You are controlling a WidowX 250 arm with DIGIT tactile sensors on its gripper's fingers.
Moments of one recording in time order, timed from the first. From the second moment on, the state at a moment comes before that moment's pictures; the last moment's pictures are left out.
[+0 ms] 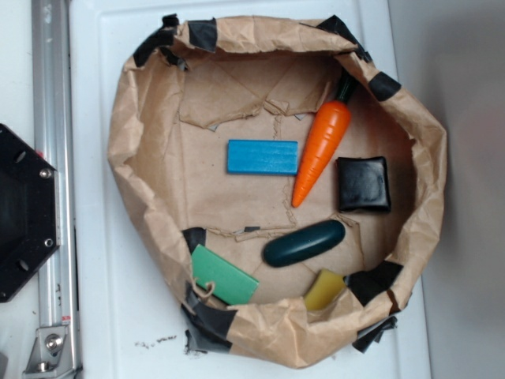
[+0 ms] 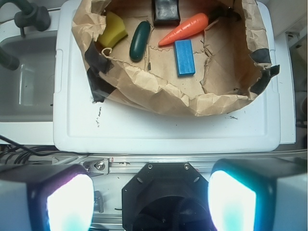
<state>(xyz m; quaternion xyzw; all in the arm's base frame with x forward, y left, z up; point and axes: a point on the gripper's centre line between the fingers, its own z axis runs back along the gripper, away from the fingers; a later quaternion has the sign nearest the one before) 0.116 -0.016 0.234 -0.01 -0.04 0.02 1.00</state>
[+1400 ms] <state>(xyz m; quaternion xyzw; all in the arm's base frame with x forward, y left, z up) 0.274 0.032 0.057 0.02 0.05 -0.02 1.00</state>
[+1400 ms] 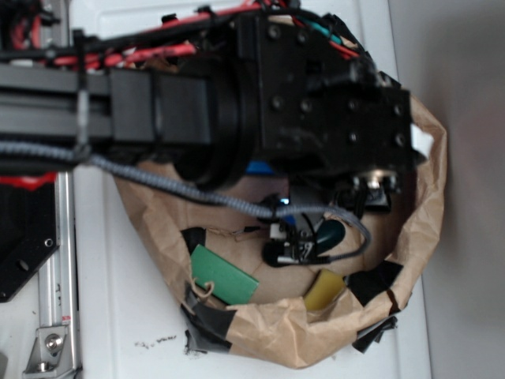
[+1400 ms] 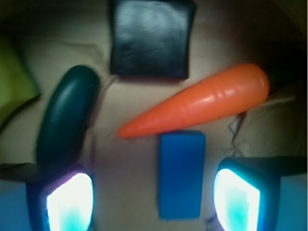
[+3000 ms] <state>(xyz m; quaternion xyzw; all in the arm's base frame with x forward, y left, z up) 0.242 0.044 0.105 -0.05 -0.01 0.14 0.99</state>
